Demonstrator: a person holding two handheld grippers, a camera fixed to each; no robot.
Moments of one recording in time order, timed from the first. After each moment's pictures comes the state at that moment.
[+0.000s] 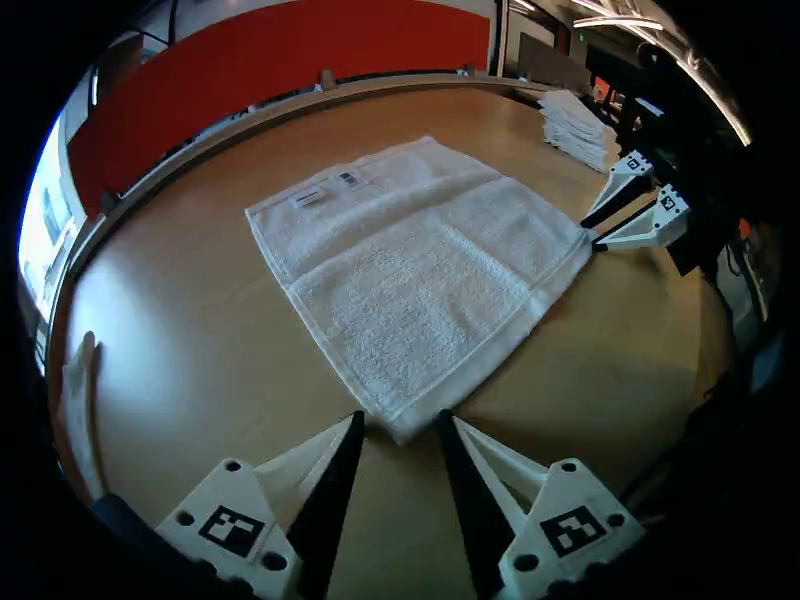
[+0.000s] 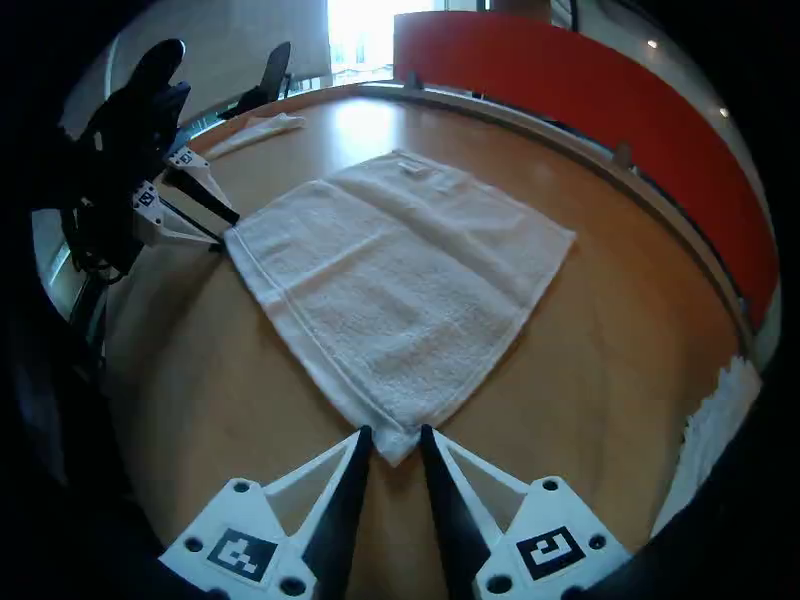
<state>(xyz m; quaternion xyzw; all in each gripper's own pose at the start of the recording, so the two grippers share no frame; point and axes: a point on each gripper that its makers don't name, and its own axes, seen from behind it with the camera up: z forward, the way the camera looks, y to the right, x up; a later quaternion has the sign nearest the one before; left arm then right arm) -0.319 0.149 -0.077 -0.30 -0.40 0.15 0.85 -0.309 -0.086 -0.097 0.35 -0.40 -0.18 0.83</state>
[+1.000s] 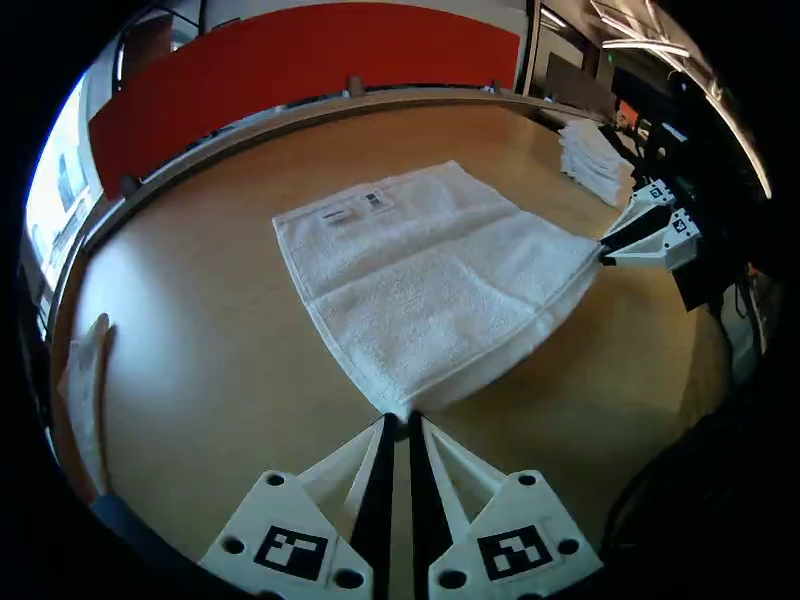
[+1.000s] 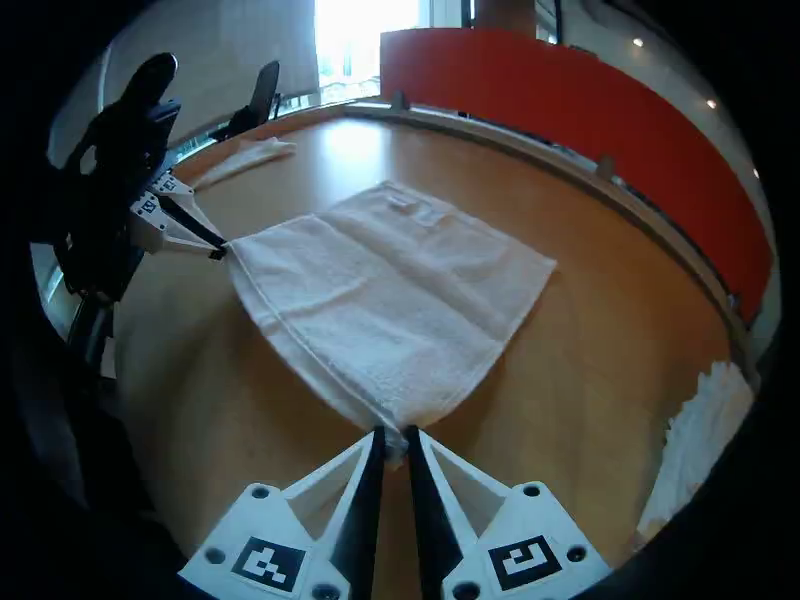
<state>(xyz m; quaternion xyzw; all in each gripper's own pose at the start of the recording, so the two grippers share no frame) -0.280 0.150 -0.084 -0.27 -0.40 0.11 0.87 -0.274 -0.093 -0.094 0.33 -0.38 -0.16 0.85</state>
